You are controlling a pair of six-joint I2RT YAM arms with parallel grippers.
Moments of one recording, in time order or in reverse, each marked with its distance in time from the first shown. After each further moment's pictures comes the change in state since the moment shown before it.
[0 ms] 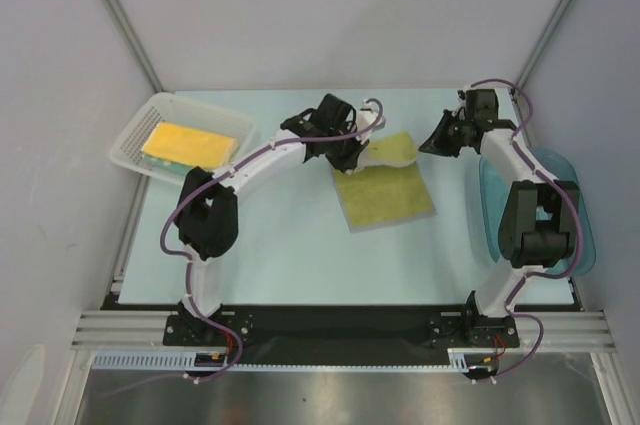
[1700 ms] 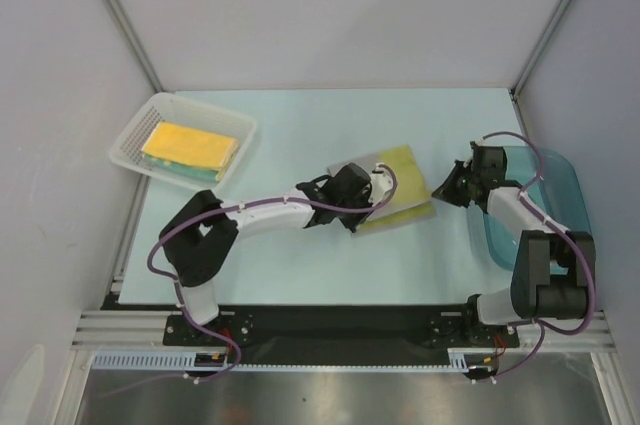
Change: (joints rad) left arm -0.274 -0.201 -0.576 0.394 -0.195 -0.190; right arm -0.041 -0.359 -0.592 0.227 0.126 0.021
